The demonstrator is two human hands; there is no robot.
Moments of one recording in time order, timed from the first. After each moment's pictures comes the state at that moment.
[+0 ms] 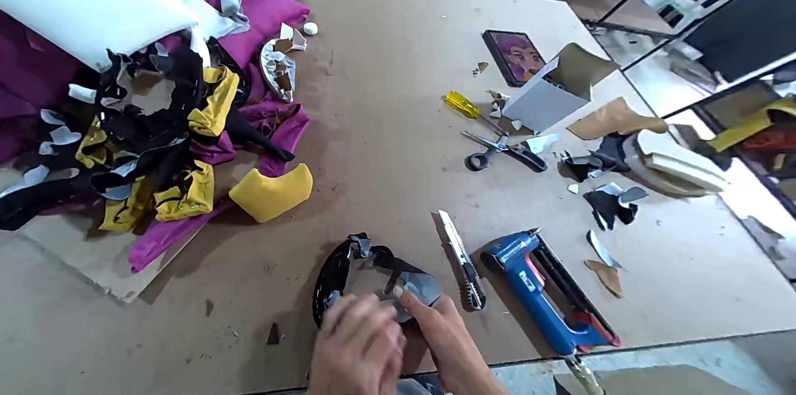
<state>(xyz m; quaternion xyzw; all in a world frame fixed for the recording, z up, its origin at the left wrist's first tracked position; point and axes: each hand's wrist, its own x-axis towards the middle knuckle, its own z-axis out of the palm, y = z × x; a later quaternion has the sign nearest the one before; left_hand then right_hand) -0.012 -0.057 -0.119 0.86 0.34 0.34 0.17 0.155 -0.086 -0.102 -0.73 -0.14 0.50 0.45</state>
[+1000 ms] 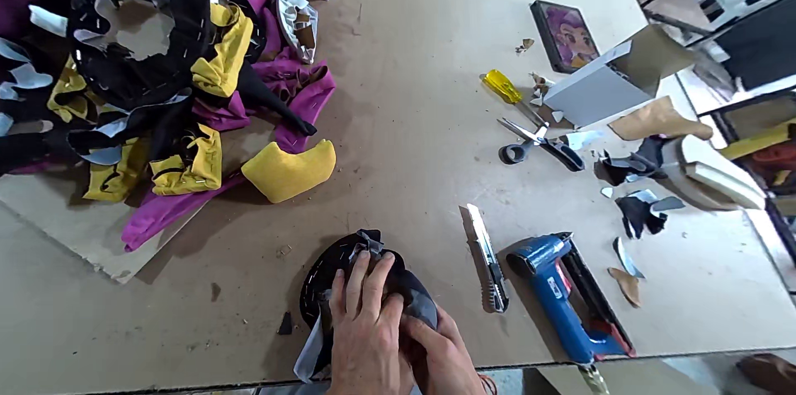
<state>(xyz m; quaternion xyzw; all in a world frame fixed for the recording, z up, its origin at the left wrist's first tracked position) -0.002 -0.048 -0.121 0.83 0.46 0.22 0.24 0.108 -0.094 -0.098 -0.64 -0.10 0.55 0.52</state>
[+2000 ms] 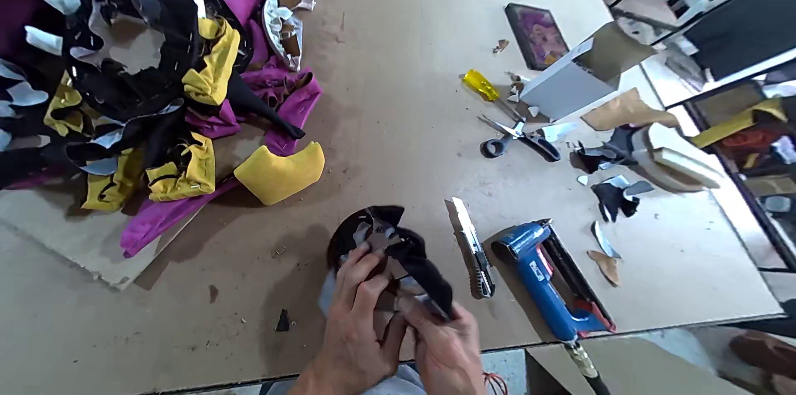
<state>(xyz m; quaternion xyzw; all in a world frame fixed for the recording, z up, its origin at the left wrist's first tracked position) -0.006 -0.029 -0.141 0.75 0.33 0.46 0.34 0.098 -0.089 -0.084 -0.61 -0.18 0.37 0.68</state>
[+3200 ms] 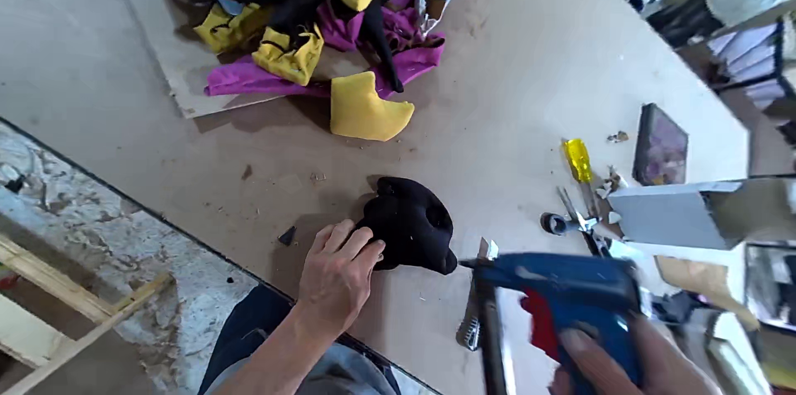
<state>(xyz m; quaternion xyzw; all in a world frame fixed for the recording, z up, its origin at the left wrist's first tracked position) 0.008 -0.053 -0.163 0.72 0.60 0.33 0.12 0.249 -0.056 0.058 -0.73 -0.57 0.37 0.08</state>
